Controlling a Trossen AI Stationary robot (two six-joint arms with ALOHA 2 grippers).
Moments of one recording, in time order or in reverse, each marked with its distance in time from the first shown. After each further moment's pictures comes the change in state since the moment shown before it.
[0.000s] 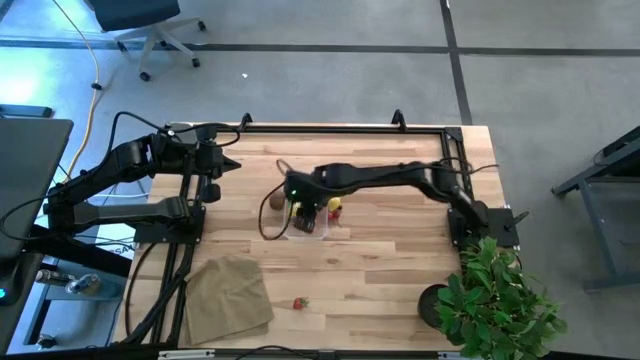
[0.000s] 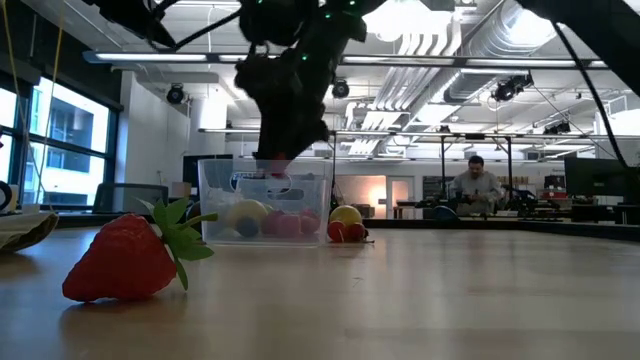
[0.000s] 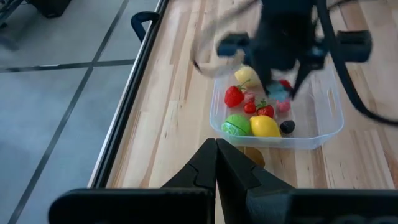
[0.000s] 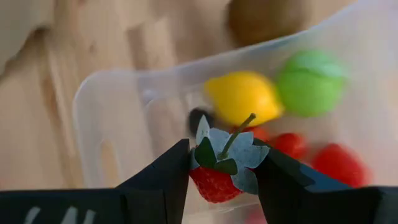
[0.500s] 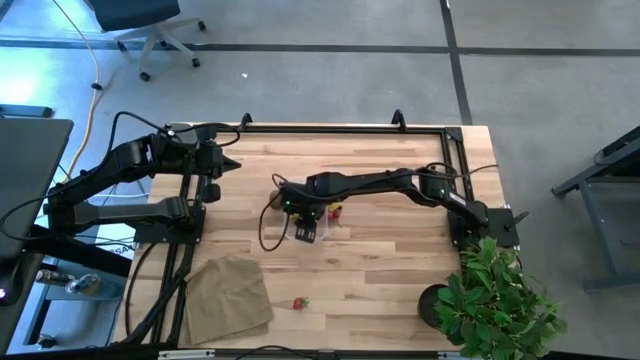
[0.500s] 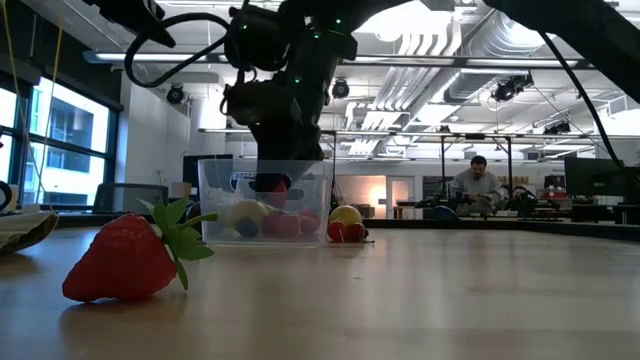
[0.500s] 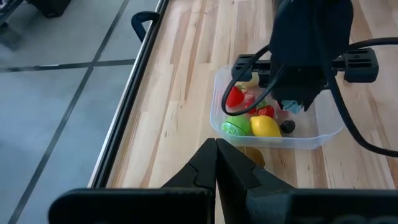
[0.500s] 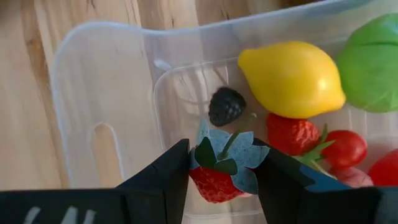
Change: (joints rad) left arm 0.000 0.000 0.000 0.000 0.000 0.000; right arm 0.021 0.112 0.065 -0.059 -0.066 -0.050
